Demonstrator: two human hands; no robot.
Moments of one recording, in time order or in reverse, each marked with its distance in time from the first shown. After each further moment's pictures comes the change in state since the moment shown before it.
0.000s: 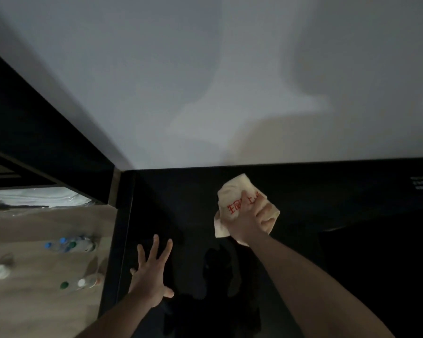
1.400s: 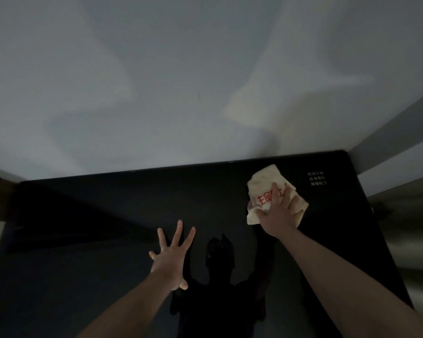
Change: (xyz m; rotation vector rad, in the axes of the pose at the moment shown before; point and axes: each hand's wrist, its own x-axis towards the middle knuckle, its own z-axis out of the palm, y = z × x) left_hand 0.011 0.404 0.049 0.173 -0.131 0.104; right_hand 0.120 0.374 -0.216 -0.068 0.123 0.033
